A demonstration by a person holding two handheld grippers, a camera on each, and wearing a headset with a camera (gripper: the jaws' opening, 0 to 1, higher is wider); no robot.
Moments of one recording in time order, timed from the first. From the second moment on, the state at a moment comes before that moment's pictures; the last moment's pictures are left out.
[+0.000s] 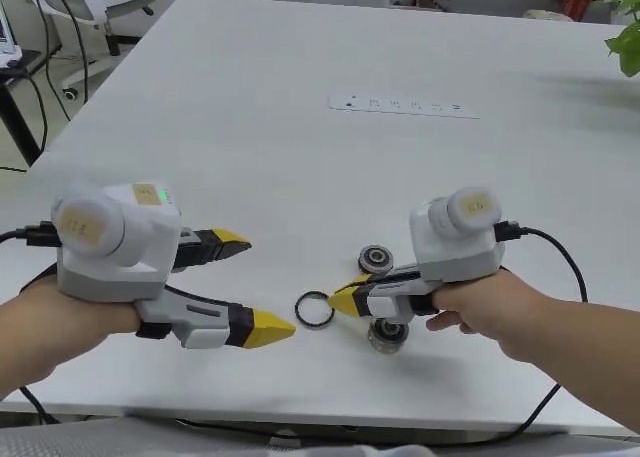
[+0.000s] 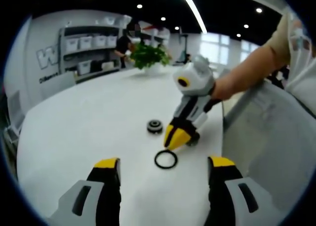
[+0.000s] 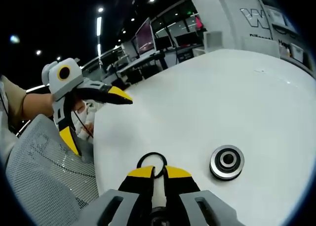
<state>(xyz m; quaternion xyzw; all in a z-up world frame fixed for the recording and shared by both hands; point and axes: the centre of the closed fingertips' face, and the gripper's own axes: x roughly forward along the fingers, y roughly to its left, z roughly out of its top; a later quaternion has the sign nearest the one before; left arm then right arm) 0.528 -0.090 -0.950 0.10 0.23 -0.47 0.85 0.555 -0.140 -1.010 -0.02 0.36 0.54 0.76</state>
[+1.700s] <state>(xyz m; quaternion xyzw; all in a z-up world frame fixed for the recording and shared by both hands) 0.587 -0.134 -0.932 0.11 0.22 -0.50 0.83 0.619 -0.207 -0.959 0.01 0.28 0.49 0.83</state>
